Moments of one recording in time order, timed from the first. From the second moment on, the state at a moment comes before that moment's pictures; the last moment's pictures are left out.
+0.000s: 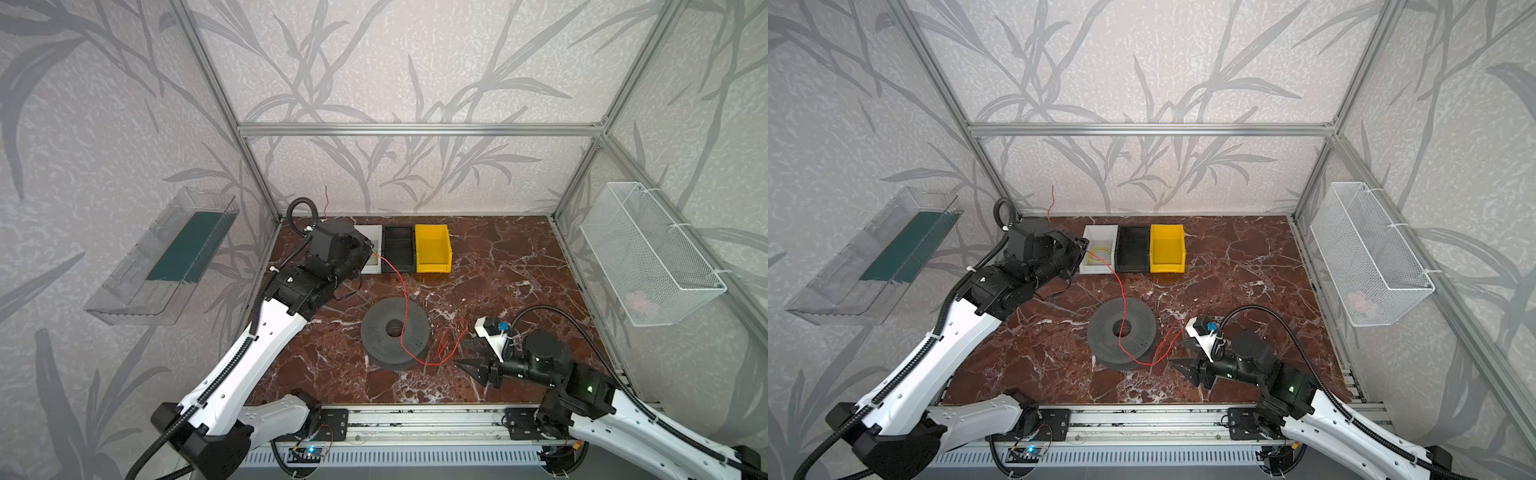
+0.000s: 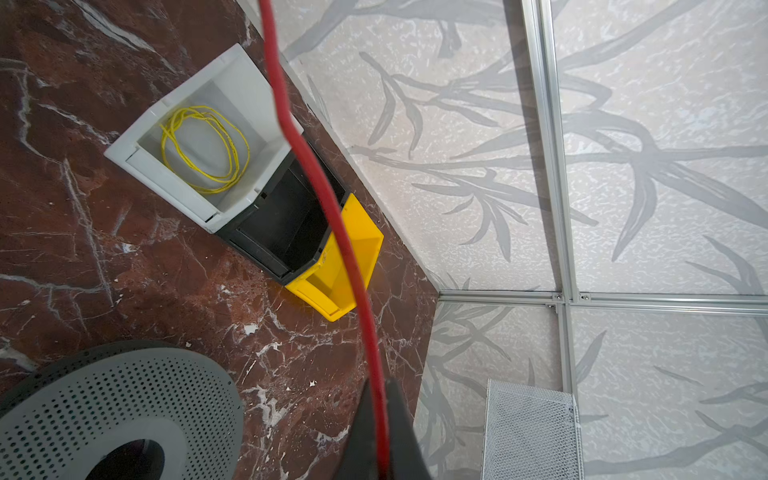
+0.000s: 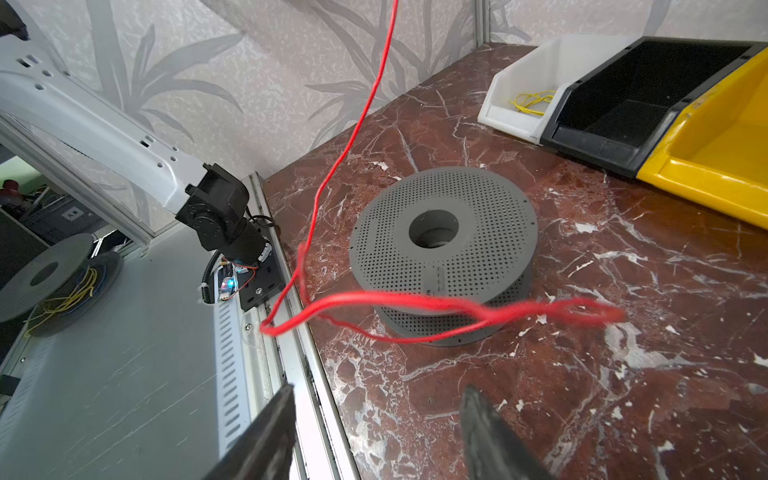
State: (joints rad) left arm -0.51 1.17 1.36 -0.66 -0.17 -1.30; right arm 0.93 0.44 0.40 -0.31 -0.27 0.25
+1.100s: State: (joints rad) left arm -0.52 1.21 1.43 -0.68 -0.13 -1.31; right arm 0.93 0.59 0.43 -0.12 -0.23 0.05
